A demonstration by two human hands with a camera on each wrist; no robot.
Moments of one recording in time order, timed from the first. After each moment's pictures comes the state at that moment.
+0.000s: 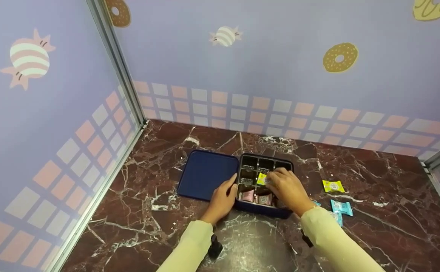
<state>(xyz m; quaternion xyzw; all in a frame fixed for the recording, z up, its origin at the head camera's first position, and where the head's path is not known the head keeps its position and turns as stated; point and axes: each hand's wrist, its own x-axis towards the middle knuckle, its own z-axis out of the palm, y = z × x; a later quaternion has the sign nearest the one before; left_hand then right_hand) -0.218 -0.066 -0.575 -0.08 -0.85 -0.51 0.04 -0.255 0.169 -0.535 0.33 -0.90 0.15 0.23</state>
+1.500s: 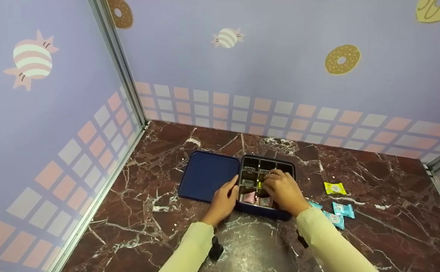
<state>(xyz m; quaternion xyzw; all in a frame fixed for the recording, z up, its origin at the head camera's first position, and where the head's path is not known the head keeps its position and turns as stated) -0.218 -0.067 -0.578 -0.08 -0.85 -0.52 0.03 -0.260 0.156 -0.540 0.34 -0.91 0.13 0.19</state>
